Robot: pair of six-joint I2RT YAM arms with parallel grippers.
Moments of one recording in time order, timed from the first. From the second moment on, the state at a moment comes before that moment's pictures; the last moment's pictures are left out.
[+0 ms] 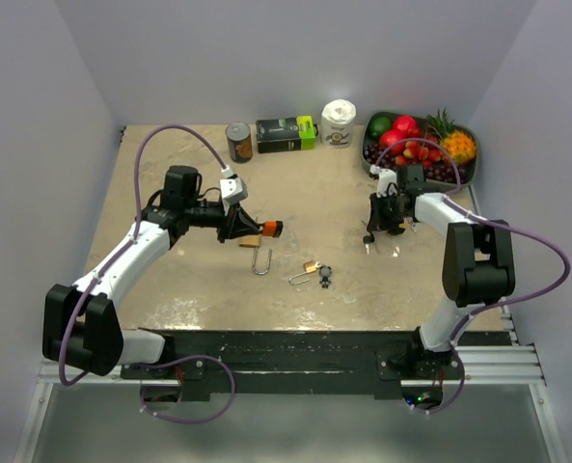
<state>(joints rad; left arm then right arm) -0.27 1.32 0.95 -0.29 1.03 0.44 0.07 1.72 1.08 -0.43 -0.36 -0.15</state>
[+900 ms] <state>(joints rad) -0.27 1.33 0.95 -0.29 1.02 0.42 0.05 1.77 1.19 -0.39 -0.37 -0.18</state>
